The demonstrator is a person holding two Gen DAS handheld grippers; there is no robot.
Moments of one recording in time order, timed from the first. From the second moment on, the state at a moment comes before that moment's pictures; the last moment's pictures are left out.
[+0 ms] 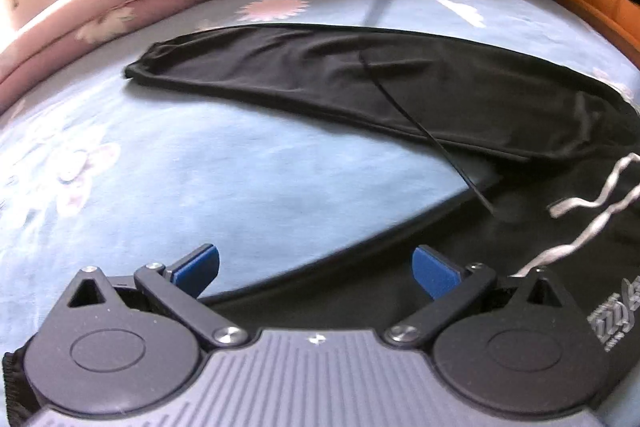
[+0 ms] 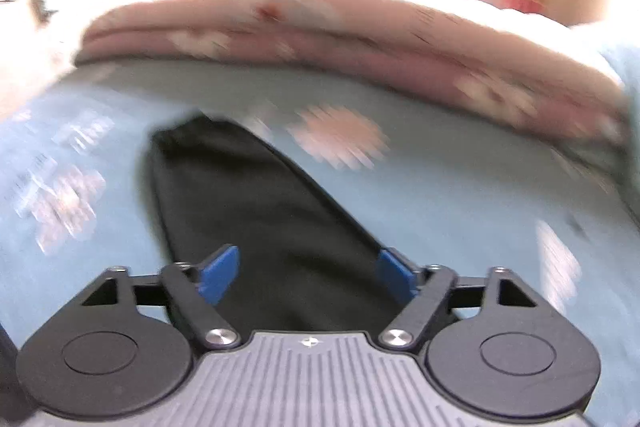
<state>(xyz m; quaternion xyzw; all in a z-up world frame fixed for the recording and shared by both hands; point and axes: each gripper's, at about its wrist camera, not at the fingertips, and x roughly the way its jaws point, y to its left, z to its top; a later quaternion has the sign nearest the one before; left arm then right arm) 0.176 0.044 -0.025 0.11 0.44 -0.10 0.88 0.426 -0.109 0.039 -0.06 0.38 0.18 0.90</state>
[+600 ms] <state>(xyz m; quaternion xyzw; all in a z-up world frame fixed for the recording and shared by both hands) 0.196 0.115 -0.043 0.01 0.43 0.00 0.90 0.658 0.078 -0.069 0.05 0.54 0.27 0.79</state>
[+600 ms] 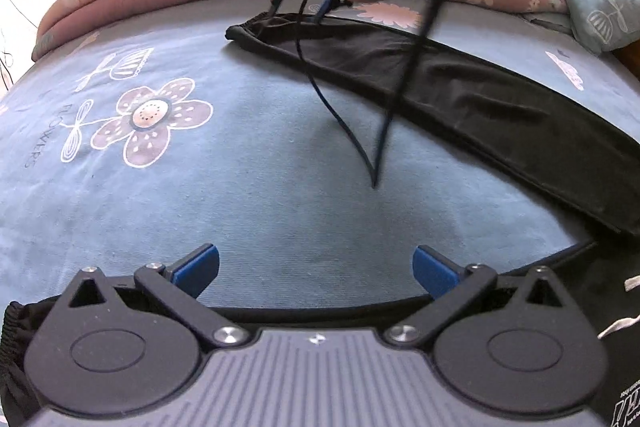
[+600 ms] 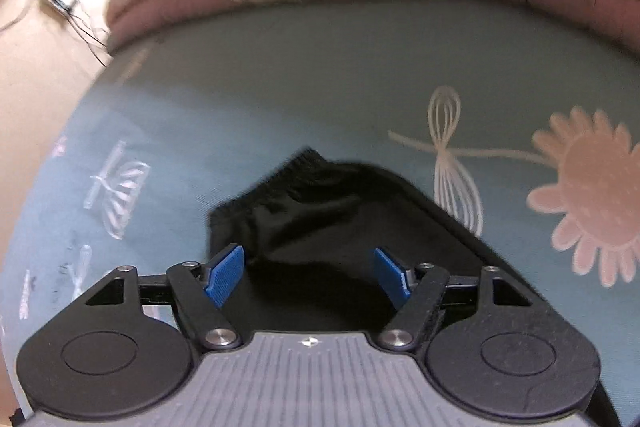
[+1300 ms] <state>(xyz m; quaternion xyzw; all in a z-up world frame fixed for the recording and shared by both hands) 0.199 0.130 -0.054 -0.01 0.44 0.02 0.90 0.642 0.072 -0.062 0.08 0.53 0.28 0.80</state>
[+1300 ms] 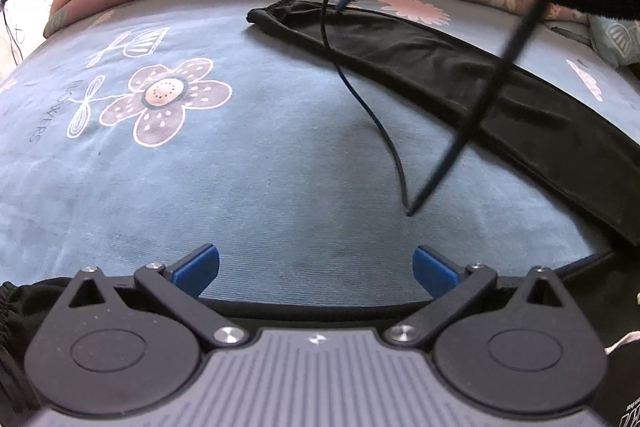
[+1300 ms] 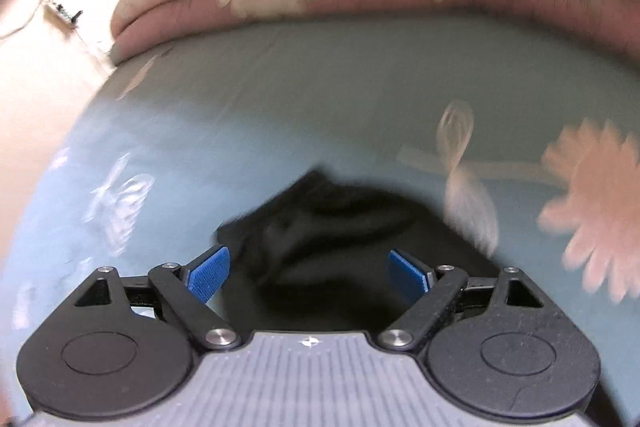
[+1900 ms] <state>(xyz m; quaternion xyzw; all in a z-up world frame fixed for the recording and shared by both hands) 0.195 0.136 -0.057 -0.03 0.44 0.03 0.90 0.644 0.109 -0.087 0.04 0.51 0.28 0.82</state>
